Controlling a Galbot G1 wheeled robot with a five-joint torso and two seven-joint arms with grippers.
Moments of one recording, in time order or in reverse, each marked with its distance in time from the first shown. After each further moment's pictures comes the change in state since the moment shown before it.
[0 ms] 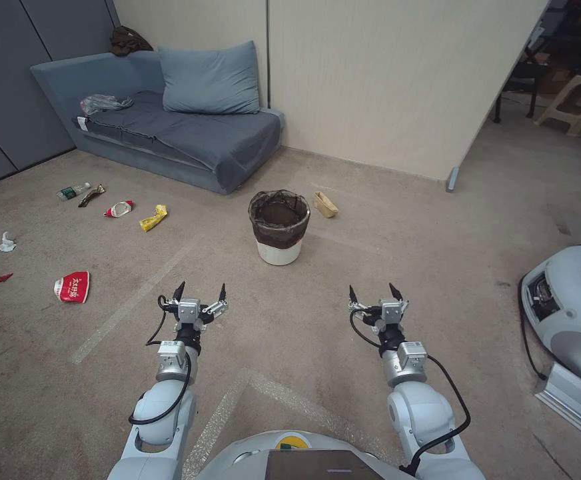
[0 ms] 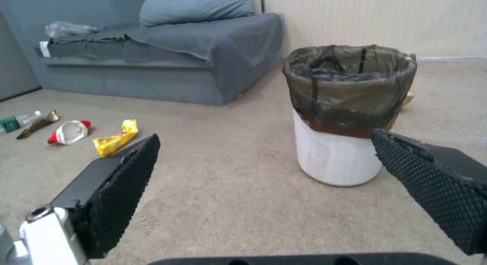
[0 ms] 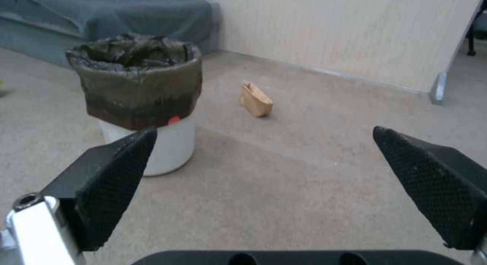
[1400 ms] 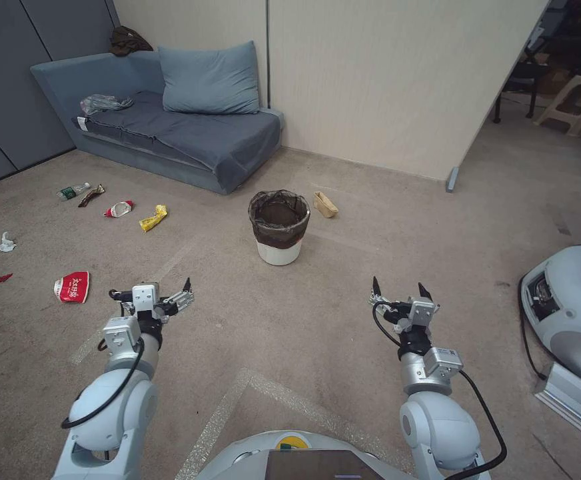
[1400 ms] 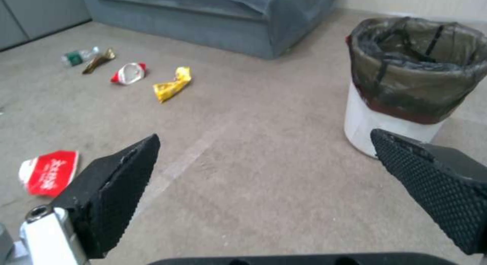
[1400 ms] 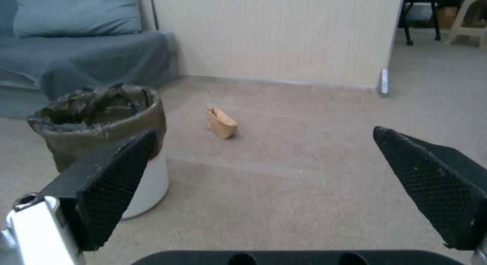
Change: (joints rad) left arm 0.034 0.088 -0.130 -0.361 -0.231 0.576 -0.171; right arm -0.093 0.084 0.039 0.192 0.061 -0.053 0.092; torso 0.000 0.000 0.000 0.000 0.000
